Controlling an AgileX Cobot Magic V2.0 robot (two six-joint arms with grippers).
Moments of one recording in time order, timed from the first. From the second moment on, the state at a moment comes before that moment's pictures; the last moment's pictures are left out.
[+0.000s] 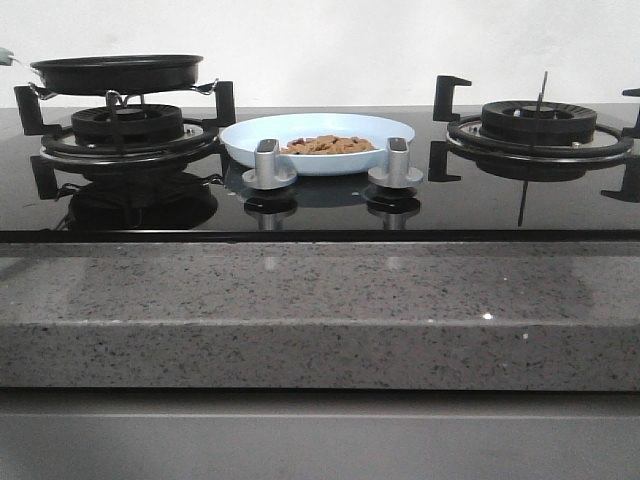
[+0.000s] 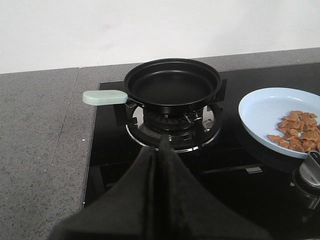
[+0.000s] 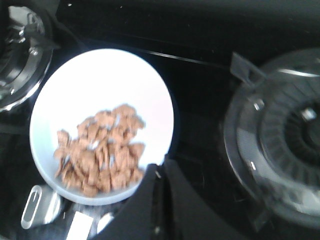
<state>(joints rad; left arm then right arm) -0.16 0.65 -0.68 0.01 0.37 0.01 0.17 1.85 -2.08 0.28 1.25 0.01</state>
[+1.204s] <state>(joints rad) -0.16 0.65 -0.68 -0.01 0.39 0.01 0.17 0.50 -0.53 0.20 0.46 -0.12</state>
